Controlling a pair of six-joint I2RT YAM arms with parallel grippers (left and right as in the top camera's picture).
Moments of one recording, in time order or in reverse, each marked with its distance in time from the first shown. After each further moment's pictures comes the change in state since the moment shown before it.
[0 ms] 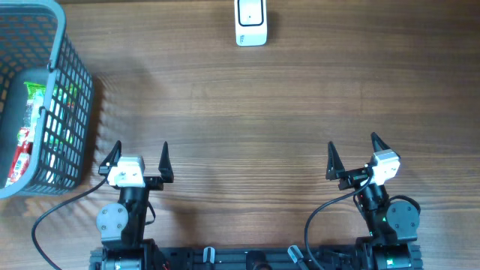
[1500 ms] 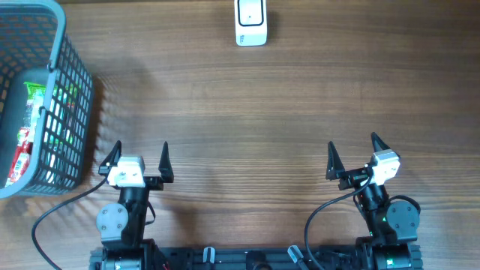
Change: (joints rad) left arm 0.000 0.000 0.000 0.002 0.003 0.000; right arm 0.000 0.000 0.000 0.000 0.000 0.000
